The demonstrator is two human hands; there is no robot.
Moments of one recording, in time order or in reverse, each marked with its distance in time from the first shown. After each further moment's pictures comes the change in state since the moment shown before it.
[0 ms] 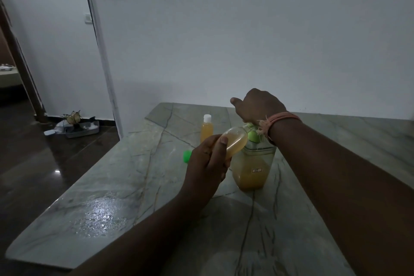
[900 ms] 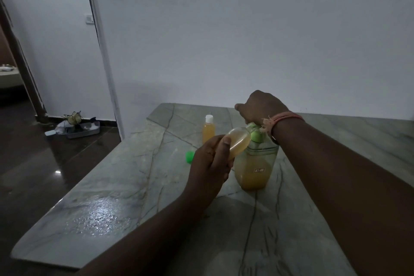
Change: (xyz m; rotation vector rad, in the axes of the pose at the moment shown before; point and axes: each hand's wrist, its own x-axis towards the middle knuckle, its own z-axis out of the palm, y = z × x) left_hand 0.000 -0.001 0.000 0.026 0.006 0.009; right_hand 0.000 0.001 -0.002 0.002 -0.038 0.014
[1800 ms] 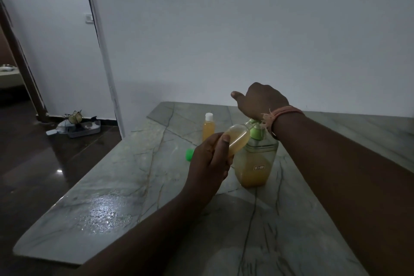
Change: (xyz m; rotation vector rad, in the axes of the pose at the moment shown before) left_hand -0.003 0.005 -0.003 -0.037 -0.020 0.007; right_hand -0.002 0.000 -0.003 -0.016 0.115 -0.058
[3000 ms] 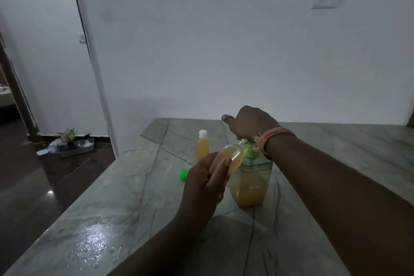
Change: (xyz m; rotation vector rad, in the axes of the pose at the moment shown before) left_hand 0.003 0.000 0.003 -0.011 -0.020 -0.004; right_hand 0.008 0.002 0.009 0.022 -0.142 0.026
